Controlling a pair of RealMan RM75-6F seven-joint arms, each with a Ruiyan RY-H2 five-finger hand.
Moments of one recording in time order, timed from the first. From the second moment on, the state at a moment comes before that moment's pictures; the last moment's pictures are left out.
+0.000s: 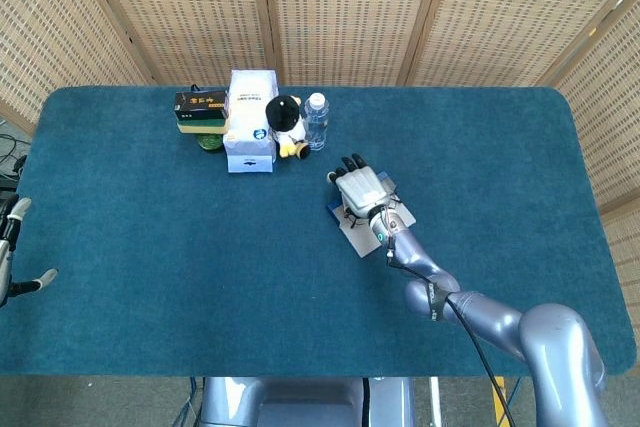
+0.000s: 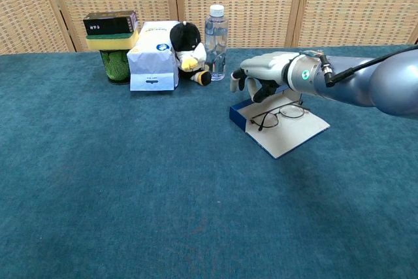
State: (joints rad) left arm -0.15 -1.10 -0.11 -1.58 1.30 1.35 0.01; right arm 1.06 -1.78 0.29 -0.93 -0.92 0.58 -0.45
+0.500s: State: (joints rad) left arm -0.16 -1.10 -0.11 -1.58 1.31 1.35 0.02; right arm 1.07 -1.74 0.19 -0.91 -0.88 0.56 -0.57
